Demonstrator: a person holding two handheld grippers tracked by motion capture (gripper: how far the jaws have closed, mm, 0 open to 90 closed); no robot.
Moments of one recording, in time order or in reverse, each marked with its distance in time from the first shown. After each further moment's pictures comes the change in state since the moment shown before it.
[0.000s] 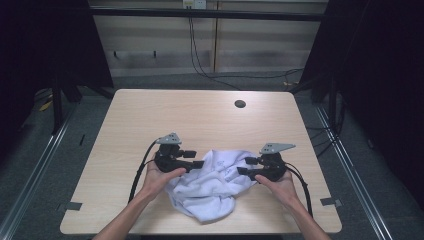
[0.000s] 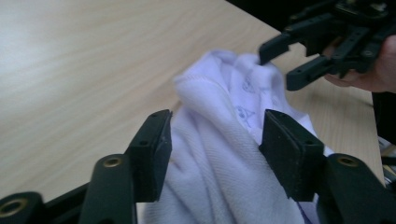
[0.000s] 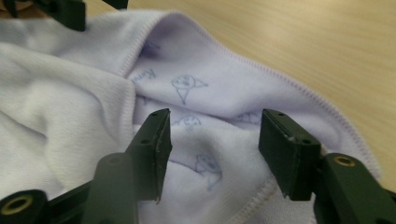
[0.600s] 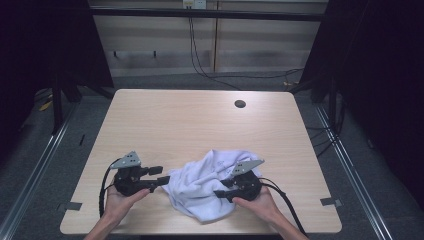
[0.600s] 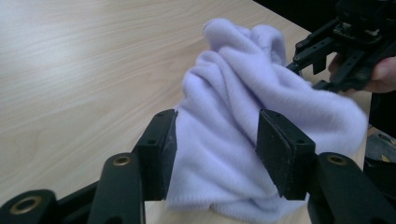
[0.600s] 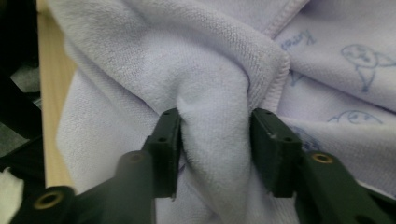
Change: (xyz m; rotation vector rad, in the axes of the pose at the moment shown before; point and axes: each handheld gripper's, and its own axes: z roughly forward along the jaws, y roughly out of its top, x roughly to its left) left arm -0.015 -0.048 -0.094 -0.080 0.123 0.002; right arm 0.070 -0.006 0.034 0.119 0.160 -0.106
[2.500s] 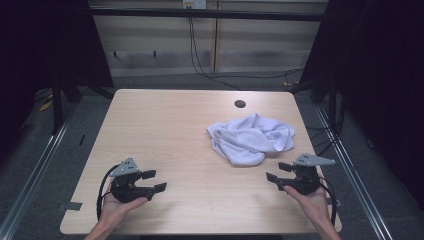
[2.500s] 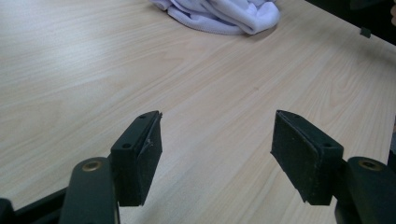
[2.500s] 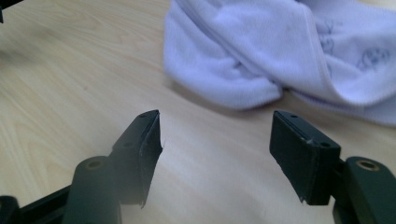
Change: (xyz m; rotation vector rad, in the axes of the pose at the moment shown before) left arm -0.002 -0.028 -0.013 0.033 0.088 -0.014; right arm -0.047 -0.046 -0.121 -0.168 -0.382 0.189
